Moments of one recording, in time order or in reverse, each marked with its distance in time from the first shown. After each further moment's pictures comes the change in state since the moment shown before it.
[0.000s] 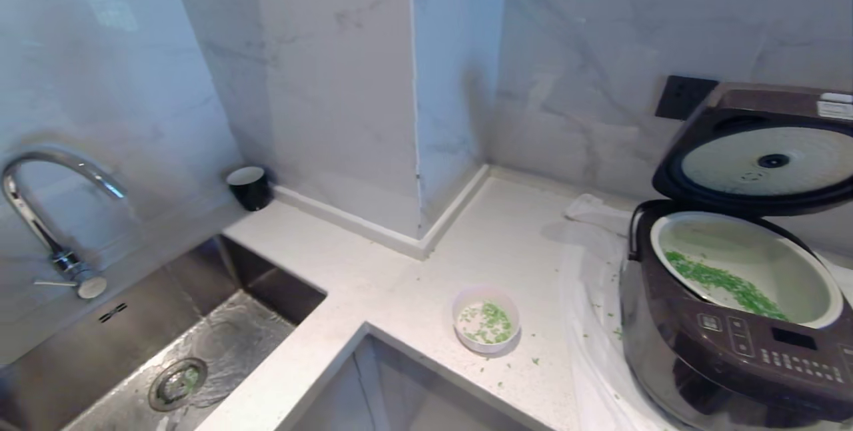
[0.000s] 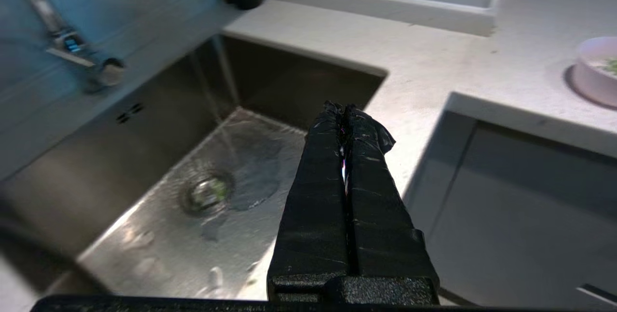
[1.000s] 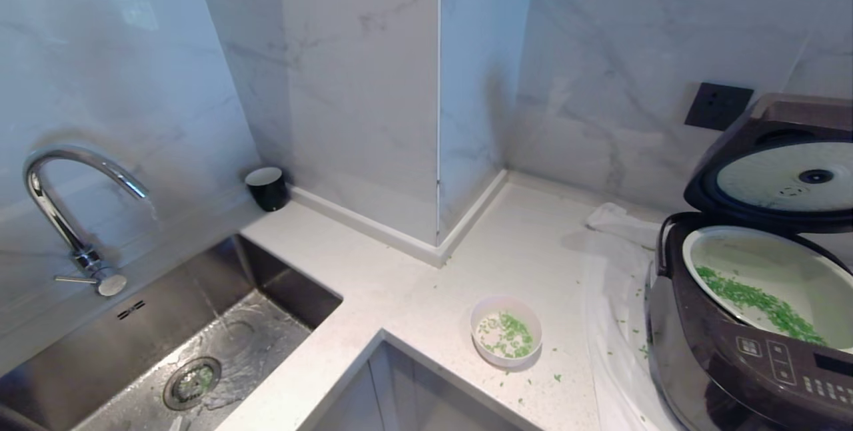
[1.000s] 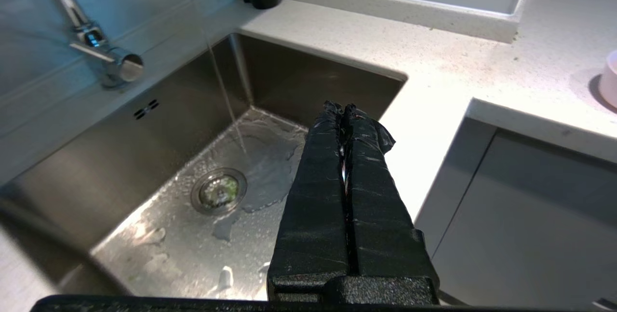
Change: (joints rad) left arm 0.000 0.000 0.000 -0.001 -0.001 -0.008; right arm 0.000 0.000 0.000 -0.002 0.000 0.003
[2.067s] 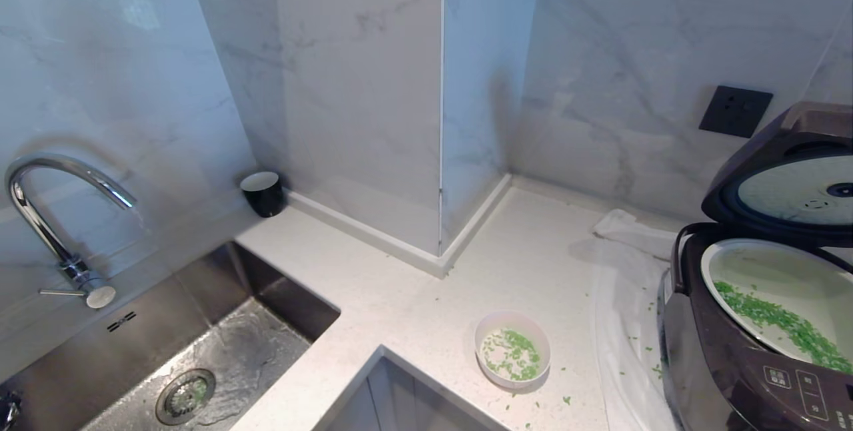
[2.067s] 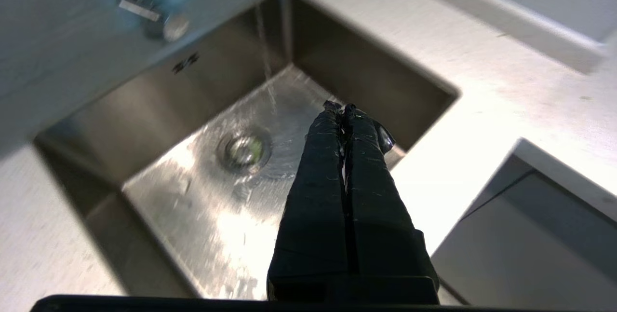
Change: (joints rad) left arm 0.039 0.505 -0.317 0.050 0.160 -0.141; right arm 0.000 0.000 0.000 0.000 0.000 -0.002
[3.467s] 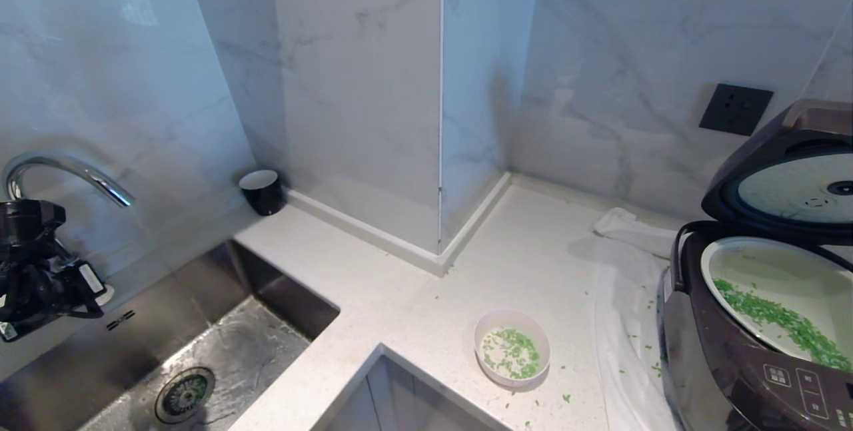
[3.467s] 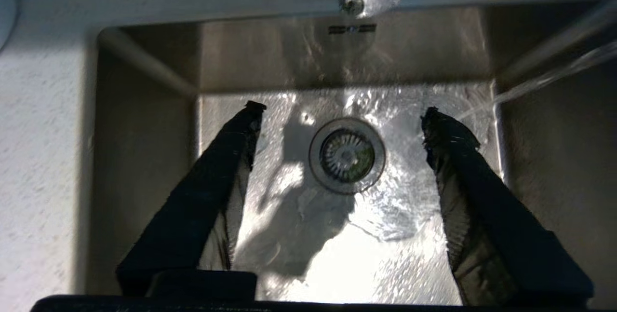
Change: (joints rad) left arm 0.386 1.364 -0.496 -0.436 0.226 -0.300; right arm 0.000 0.000 0.000 0.000 0.000 0.000
